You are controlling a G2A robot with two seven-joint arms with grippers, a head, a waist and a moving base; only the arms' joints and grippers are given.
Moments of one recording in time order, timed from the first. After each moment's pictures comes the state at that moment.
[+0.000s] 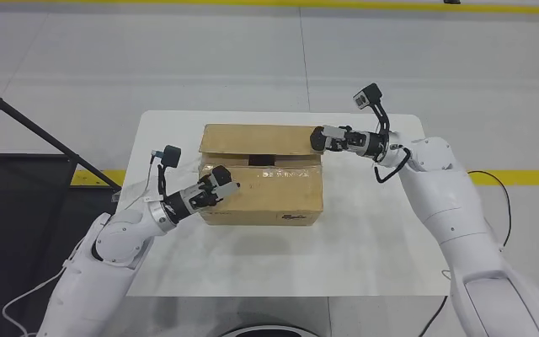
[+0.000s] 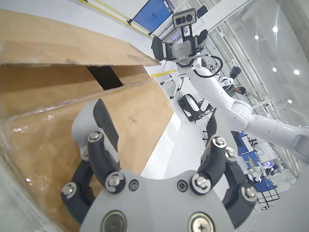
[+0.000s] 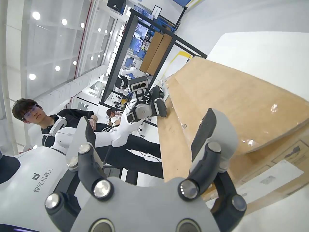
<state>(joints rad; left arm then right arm) 1.30 -1.02 -1.38 -1.74 0.04 -0.48 -0.59 -0.46 -1.20 0.98 -0.84 0.59 -0.57 1.25</state>
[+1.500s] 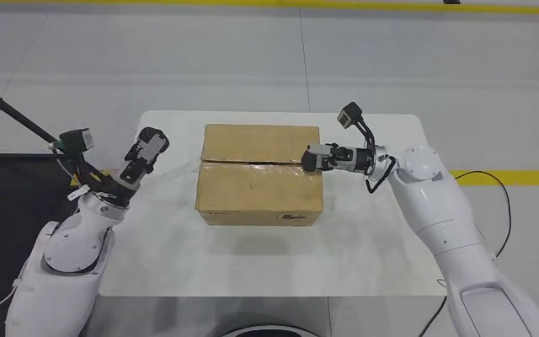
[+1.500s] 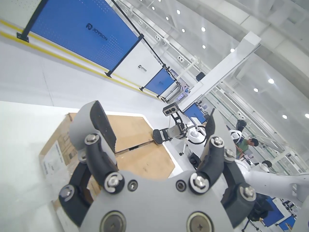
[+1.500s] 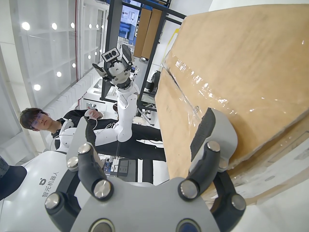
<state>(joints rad) 1.43 -1.02 -1.67 -1.84 0.00 -0.48 -0.29 -0.54 -1.20 0.98 -0.95 0.52 -0.38 1.25</state>
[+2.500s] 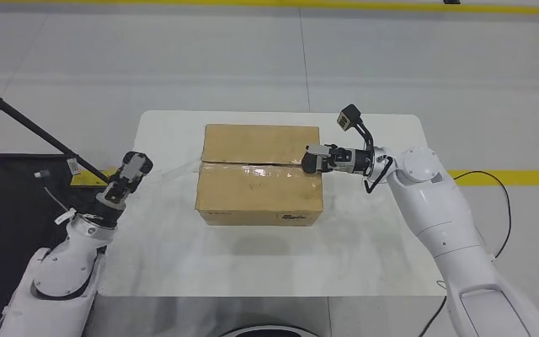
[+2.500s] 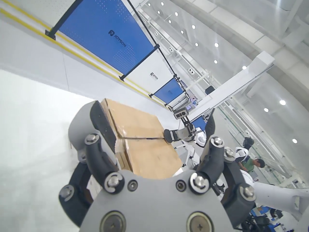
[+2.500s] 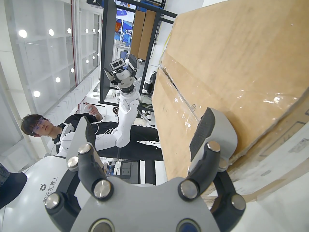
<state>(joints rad) 1.62 -1.04 -1.74 -1.82 -0.09 -0.52 -0.27 -0.55 -1.20 0.98 -0.95 0.50 -0.35 1.24</state>
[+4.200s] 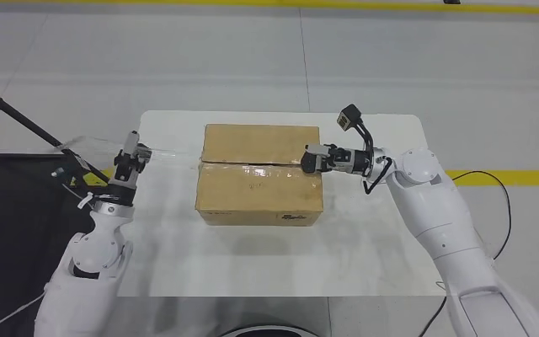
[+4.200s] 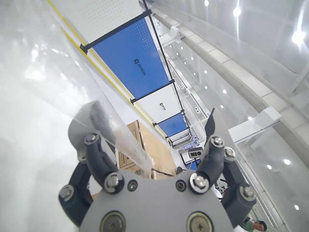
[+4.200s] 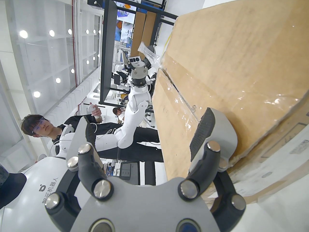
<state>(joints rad) 1.42 -1.10 -1.61 -1.69 -0.05 -0.36 0.00 -0.58 -1.19 1.00 -1.00 0.49 -0.35 1.18</state>
